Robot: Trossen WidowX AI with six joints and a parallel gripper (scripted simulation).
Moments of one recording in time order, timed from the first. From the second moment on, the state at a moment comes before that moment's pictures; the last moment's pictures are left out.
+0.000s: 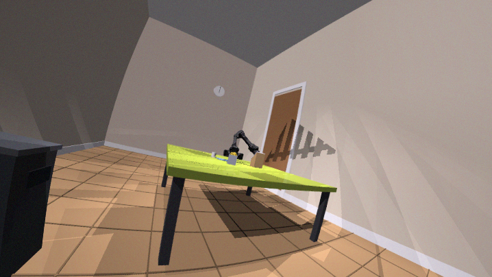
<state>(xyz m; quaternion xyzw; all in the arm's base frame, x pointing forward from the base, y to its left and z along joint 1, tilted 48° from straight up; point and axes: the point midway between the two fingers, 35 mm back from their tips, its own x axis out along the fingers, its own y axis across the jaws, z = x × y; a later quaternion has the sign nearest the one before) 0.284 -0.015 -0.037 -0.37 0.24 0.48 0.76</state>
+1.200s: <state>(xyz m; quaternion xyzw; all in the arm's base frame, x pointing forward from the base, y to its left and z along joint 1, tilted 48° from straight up) 0.301 -0.009 -0.070 -0.37 0.24 0.48 0.76</state>
